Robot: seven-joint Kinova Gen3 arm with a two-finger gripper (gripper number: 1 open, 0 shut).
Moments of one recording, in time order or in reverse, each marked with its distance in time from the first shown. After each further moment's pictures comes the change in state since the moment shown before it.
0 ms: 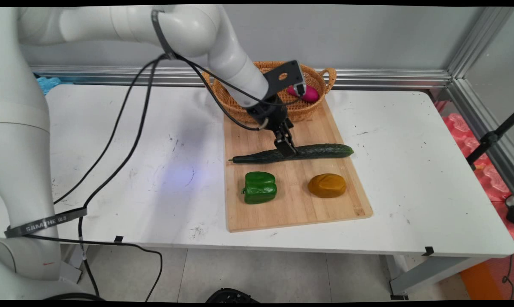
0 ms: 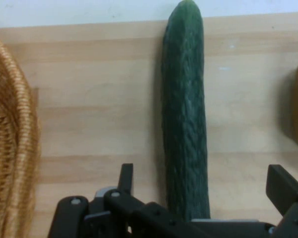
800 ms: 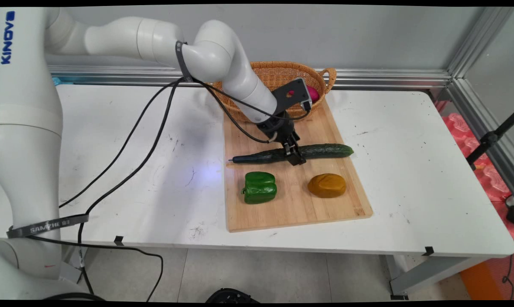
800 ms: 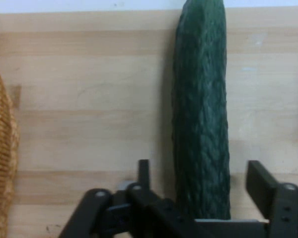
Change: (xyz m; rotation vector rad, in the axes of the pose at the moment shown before) arm -0.009 -0.003 0.053 0.002 0.012 -0.030
